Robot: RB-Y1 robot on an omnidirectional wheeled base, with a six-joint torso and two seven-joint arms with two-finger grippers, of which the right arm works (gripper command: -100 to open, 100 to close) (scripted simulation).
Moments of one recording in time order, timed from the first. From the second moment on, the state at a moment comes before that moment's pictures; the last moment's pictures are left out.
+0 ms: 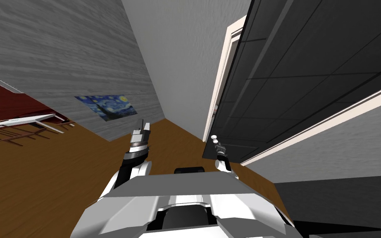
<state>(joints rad) 0.02 -0.21 -0.02 -0.85 -0.64 -0.65 -1.28</state>
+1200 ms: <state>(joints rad) 0.07 -0.22 0.10 -0.88 -0.58 -0.77 -1.36</state>
